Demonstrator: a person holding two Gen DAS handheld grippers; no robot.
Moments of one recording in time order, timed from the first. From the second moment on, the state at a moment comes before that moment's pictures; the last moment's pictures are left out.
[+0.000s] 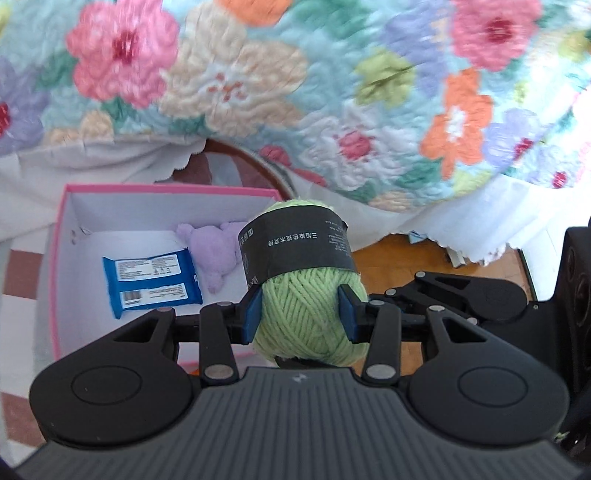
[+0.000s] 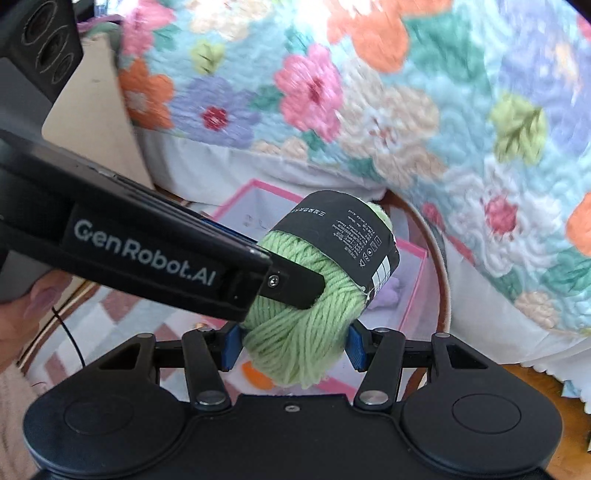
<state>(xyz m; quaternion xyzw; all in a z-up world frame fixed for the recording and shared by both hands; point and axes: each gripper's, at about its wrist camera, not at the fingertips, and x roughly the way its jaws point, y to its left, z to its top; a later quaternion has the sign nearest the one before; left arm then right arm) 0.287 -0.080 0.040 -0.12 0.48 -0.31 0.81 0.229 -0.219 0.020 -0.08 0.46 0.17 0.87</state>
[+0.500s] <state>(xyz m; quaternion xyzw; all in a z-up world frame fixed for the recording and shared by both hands) 0.356 -0.092 -0.105 -0.21 0.55 -0.29 0.75 0.292 -0.219 -0.101 -0.10 0.54 0.11 0.83</state>
